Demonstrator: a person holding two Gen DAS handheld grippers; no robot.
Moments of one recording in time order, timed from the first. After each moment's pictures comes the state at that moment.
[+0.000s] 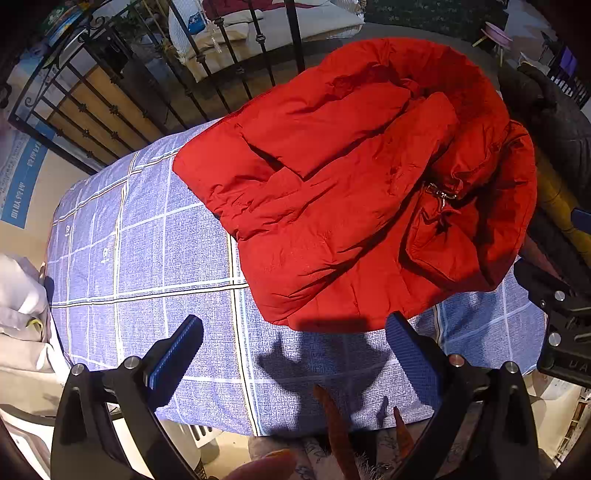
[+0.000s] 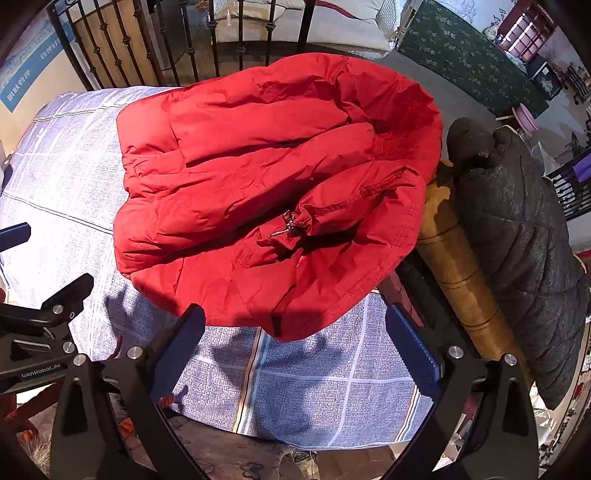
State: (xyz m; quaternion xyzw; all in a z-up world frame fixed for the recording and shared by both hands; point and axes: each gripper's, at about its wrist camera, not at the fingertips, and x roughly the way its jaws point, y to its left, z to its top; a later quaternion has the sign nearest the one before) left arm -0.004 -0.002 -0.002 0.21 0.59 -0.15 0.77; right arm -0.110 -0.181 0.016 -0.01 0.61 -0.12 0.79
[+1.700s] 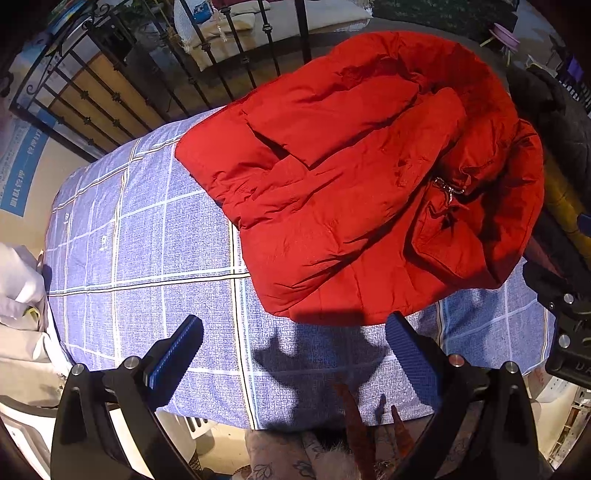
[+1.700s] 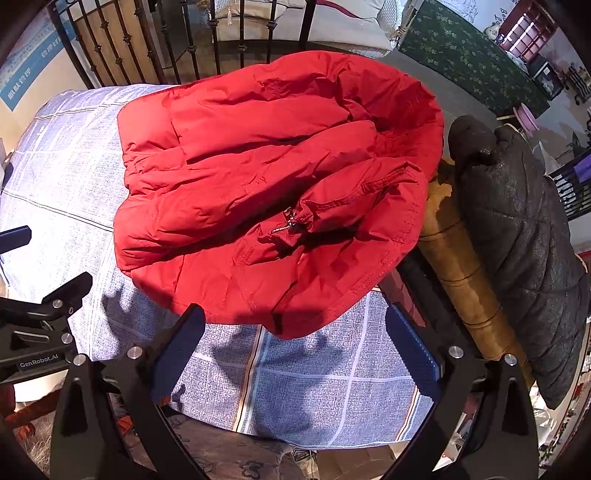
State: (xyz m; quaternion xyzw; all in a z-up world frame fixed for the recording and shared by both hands) left arm -0.001 0.001 -0.008 0.20 0.61 -0.13 0.76; right arm -0.113 -0.181 0.013 -0.01 0.61 -0.12 0.79
